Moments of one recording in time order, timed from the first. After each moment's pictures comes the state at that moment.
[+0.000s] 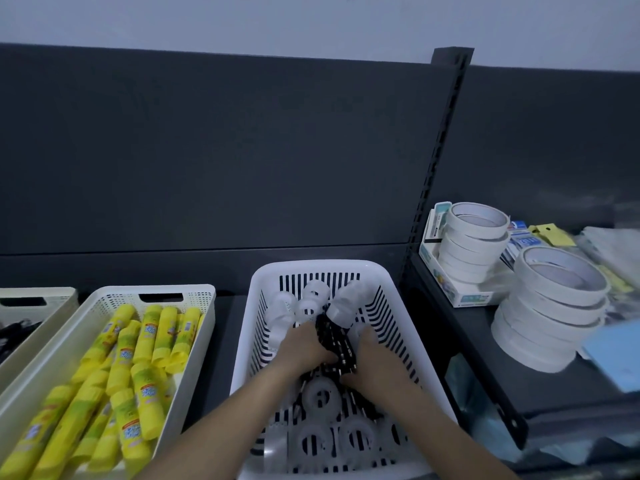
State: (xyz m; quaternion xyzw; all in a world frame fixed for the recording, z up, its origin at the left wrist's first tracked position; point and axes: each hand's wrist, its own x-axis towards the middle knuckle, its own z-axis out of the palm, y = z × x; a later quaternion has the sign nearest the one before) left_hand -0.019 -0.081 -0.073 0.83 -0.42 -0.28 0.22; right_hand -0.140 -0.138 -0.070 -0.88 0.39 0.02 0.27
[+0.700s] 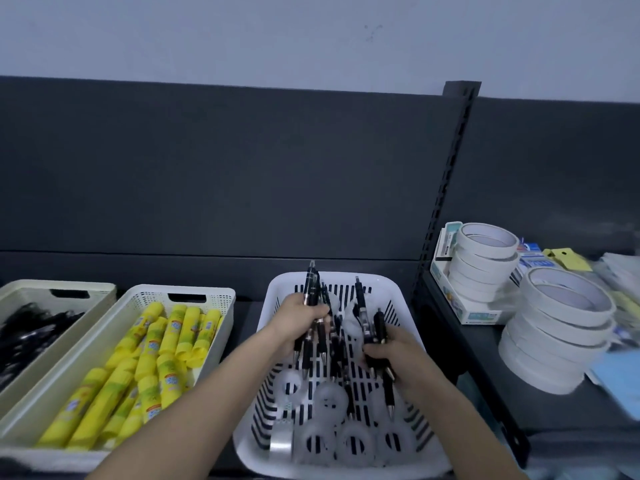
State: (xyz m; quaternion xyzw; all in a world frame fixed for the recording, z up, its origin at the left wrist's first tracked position) left_hand -0.006 -0.059 -0.018 0.70 -0.22 -0.37 0.57; right_hand -0.159 -0.147 -0.027 -0.62 0.34 -0.14 0.70
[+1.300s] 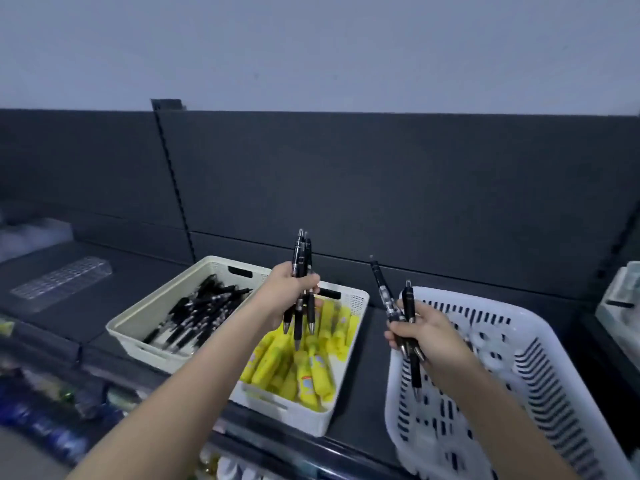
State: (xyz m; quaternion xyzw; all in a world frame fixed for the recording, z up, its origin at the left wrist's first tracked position) left_hand 0.080 0.134 0.043 0.71 -0.16 -0.21 0.66; right_hand -0.059 -0.027 0.022 -0.63 0.20 -0.12 0.74
